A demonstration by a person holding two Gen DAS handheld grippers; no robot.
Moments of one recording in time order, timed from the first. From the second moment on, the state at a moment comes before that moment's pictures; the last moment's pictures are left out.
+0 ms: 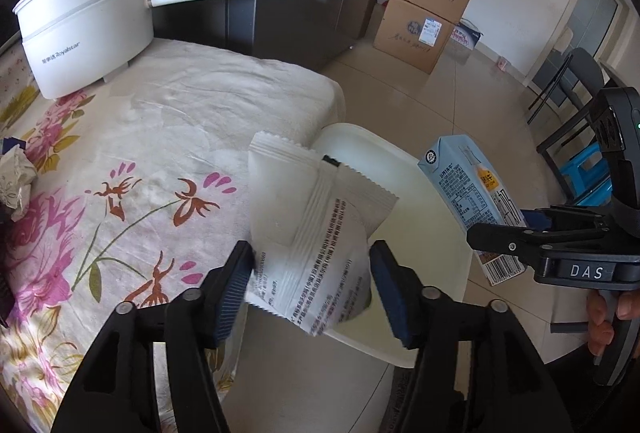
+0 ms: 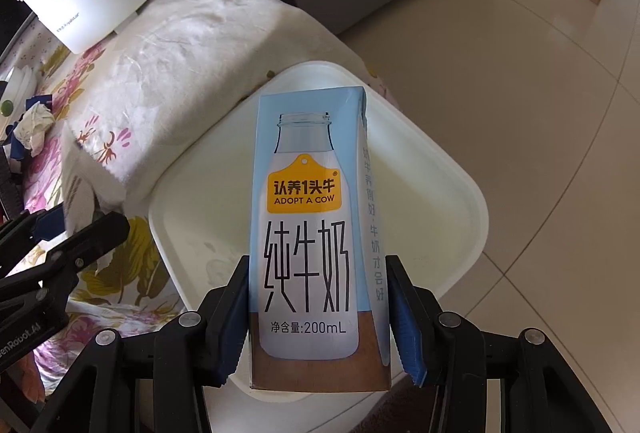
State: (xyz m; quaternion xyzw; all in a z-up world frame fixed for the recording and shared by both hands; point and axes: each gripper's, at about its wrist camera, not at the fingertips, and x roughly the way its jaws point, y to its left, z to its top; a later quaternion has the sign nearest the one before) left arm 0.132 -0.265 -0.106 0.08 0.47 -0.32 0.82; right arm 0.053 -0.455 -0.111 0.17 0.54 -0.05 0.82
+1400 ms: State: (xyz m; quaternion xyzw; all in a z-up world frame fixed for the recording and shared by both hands) left arm 0.119 -0.013 -0.025 0.02 0.42 -0.14 0.90; right arm 0.102 -0.303 -0.044 0.07 0.47 -0.01 0.88
